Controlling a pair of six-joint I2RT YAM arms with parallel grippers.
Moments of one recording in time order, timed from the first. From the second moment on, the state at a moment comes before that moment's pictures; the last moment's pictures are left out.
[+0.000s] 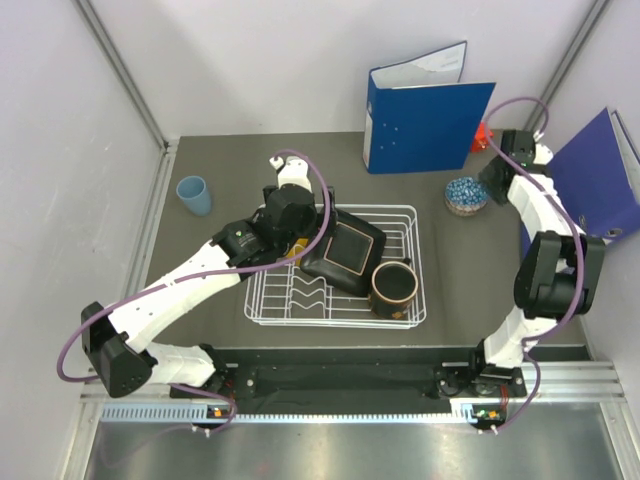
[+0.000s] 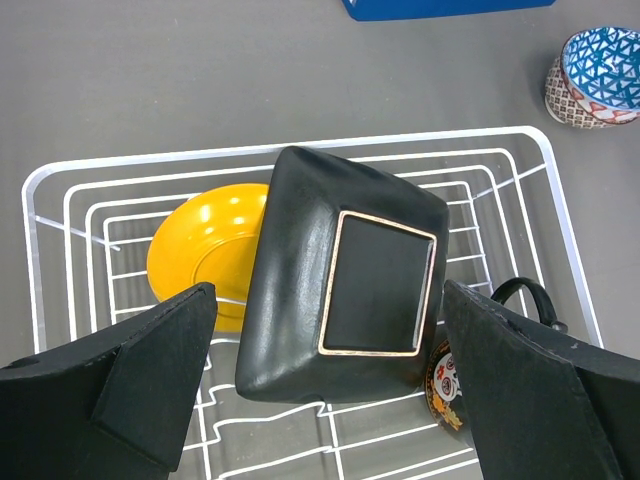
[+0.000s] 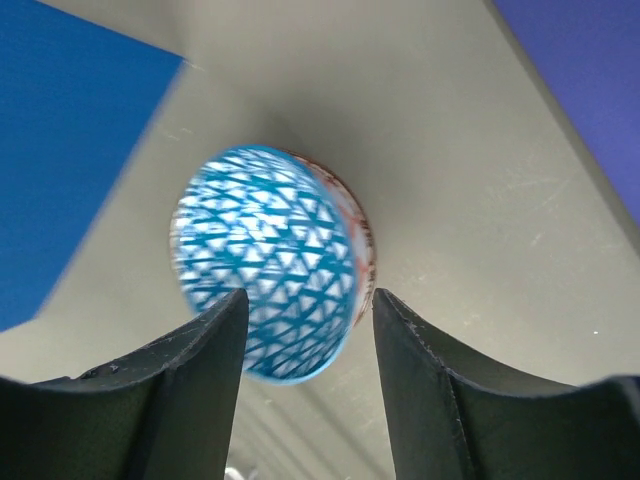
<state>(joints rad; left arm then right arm) -0.84 1.29 1.23 -0.46 -0.45 -0.52 -0.12 1.73 1.38 -0.51 0.21 0.70</state>
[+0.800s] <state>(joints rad) -0.77 1.33 1.14 -0.48 -0.55 -0.44 0.55 0.99 0.92 -0.33 0.30 0.54</state>
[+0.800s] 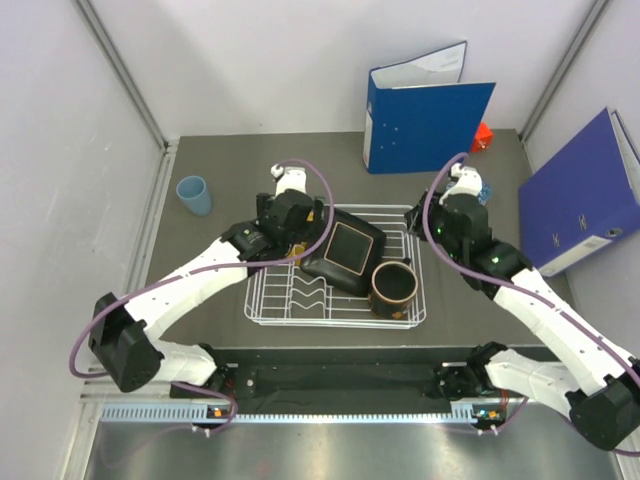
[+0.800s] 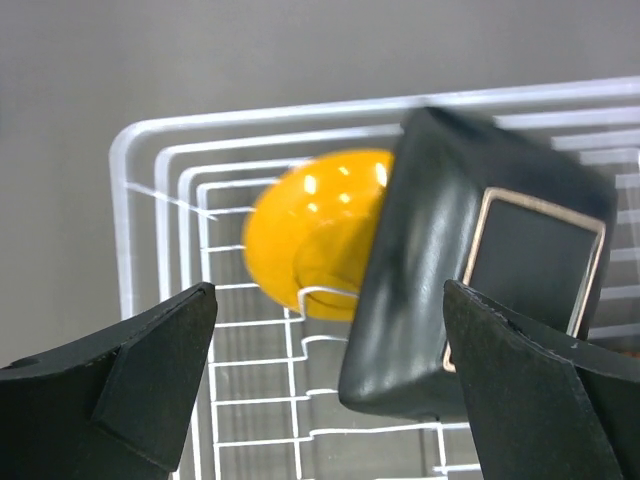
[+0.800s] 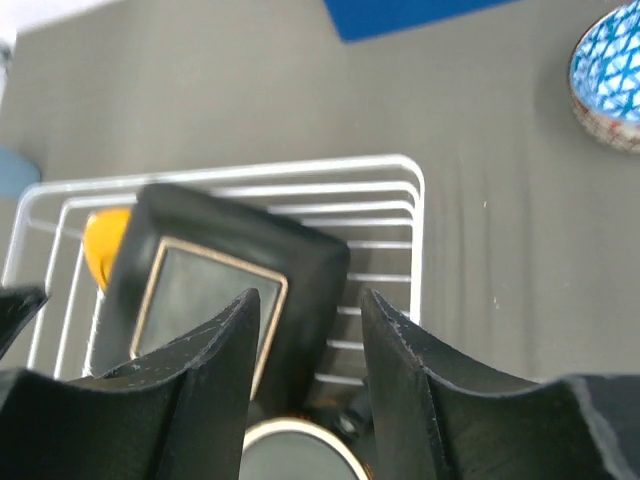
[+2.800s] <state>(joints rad) -0.40 1.58 1.03 -0.12 0.71 -0.37 0.55 1.01 0.68 -0.07 0.09 0.52</state>
